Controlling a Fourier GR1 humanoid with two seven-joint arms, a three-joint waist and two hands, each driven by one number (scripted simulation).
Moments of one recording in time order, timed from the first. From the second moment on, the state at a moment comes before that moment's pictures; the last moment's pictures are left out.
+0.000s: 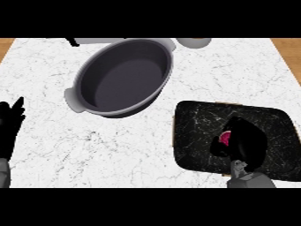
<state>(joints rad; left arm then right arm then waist) -0.06 0.31 0.17 -1.46 -0.17 0.08 0.40 -0.08 -0.05 0.23 -1.60 1.30 0.05 0.89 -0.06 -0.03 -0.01</state>
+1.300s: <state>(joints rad) -0.13 0.29 0.12 -1.45 -0.19 0.04 0.40 -0.74 -0.01 0.54 -1.86 1.52 0.23 1.20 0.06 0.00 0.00</state>
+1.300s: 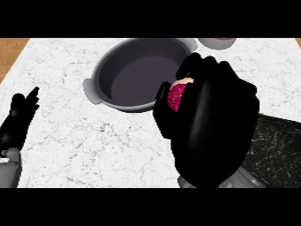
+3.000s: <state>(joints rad) -0.17 0.28 0.12 -1.41 -0.20 0.04 0.37 -1.02 -0.01 0.17 -1.11 1.08 -0.61 1.05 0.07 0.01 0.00</state>
